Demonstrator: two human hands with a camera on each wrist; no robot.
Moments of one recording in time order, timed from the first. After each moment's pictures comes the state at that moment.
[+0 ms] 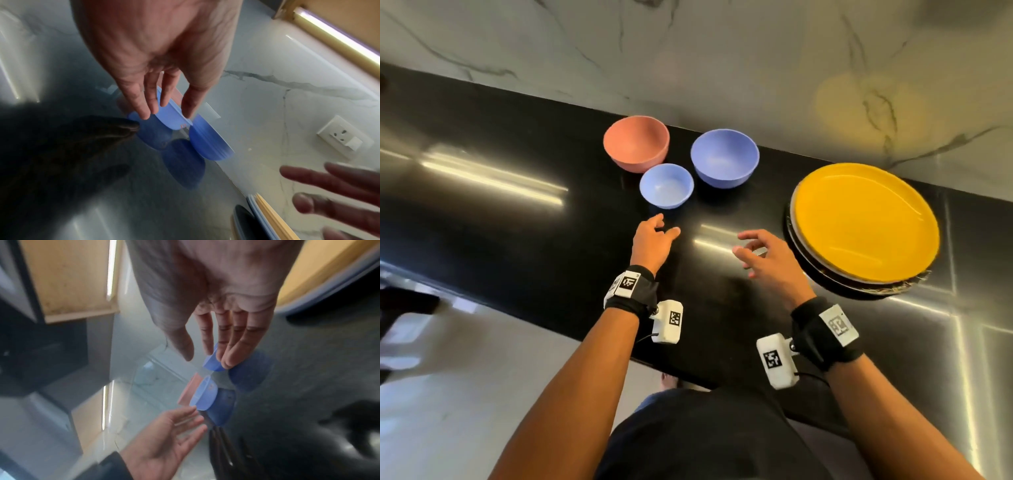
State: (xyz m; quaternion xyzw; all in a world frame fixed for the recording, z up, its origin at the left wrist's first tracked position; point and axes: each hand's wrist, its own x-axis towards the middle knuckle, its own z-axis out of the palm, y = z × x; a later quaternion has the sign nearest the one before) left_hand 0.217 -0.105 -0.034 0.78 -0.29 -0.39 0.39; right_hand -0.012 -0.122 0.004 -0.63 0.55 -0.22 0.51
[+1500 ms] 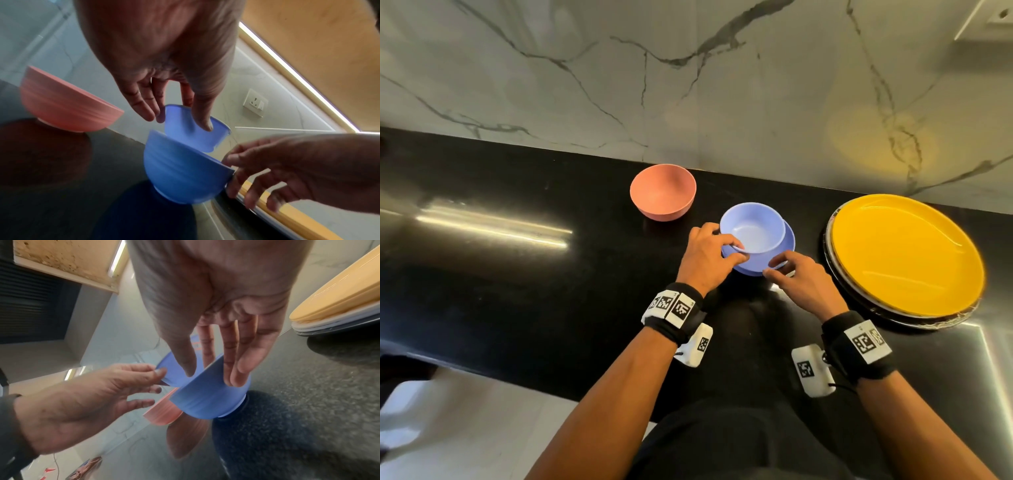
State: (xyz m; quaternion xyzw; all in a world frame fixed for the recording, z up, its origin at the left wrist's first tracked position) left_hand 0.244 -0.161 0.008 0.68 -0.63 -0.26 0.28; right_hand 0.048 -0.173 -0.002 -0.66 0.64 -0.12 0.37
